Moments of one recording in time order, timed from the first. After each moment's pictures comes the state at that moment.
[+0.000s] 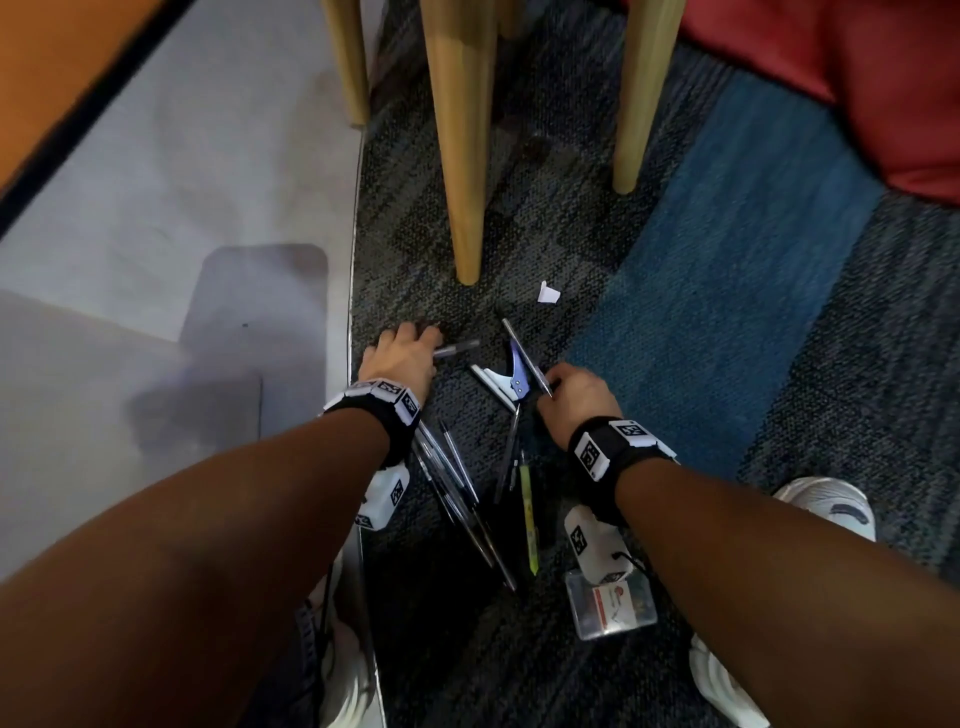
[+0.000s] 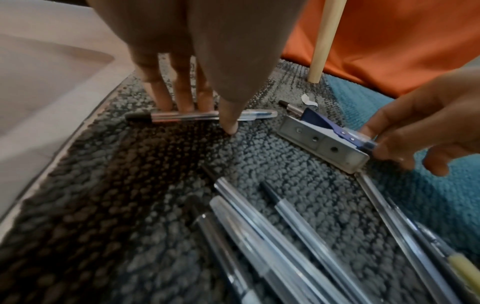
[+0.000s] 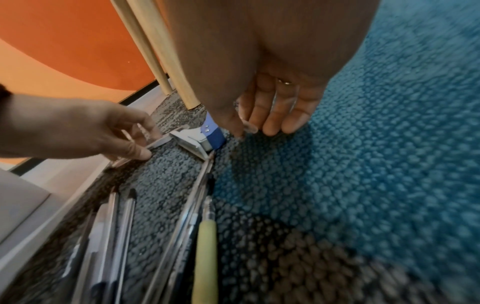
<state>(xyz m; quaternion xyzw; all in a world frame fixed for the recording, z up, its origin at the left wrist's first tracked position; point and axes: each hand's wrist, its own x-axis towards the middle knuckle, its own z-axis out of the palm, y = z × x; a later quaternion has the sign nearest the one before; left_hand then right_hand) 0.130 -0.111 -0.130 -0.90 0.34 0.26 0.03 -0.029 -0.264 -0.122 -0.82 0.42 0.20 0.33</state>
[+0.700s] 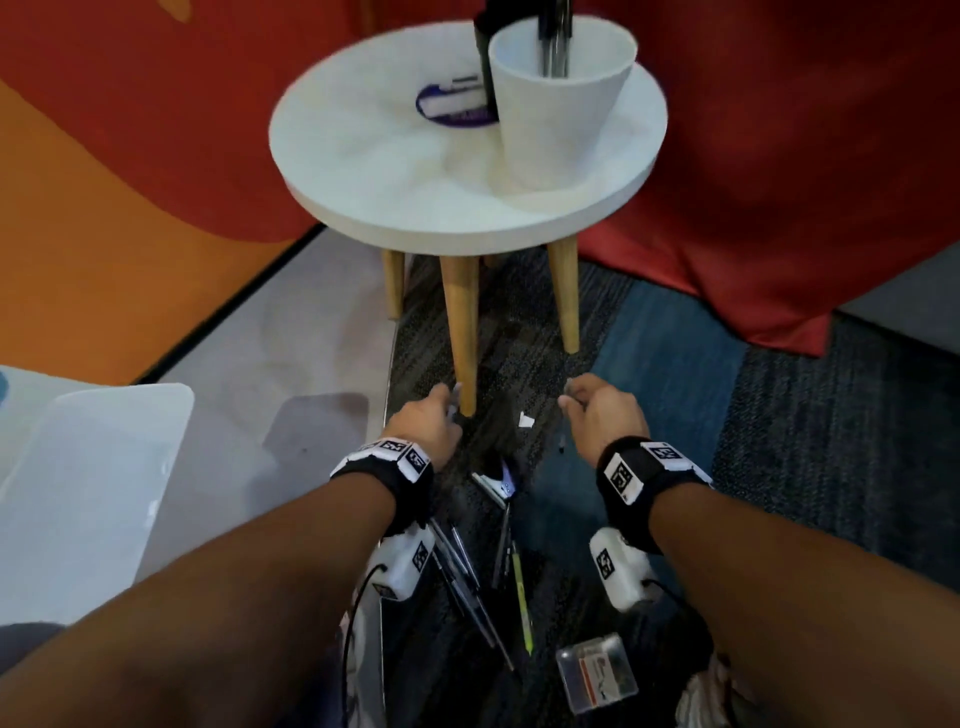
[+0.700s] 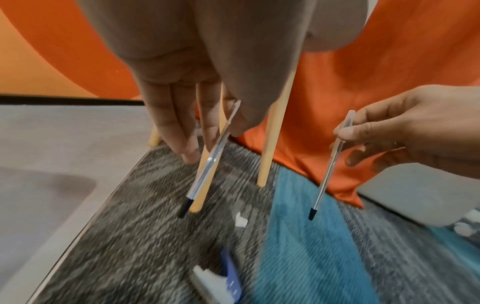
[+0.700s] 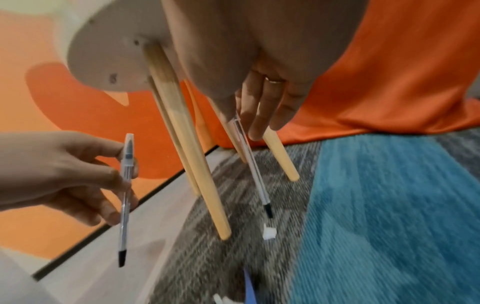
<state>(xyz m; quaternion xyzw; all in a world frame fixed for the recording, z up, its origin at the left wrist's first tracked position) 0.103 -0.128 0.070 -0.92 0.30 0.24 -0.11 -0.038 -0.302 0.064 -0.86 0.40 -0.04 0.32</state>
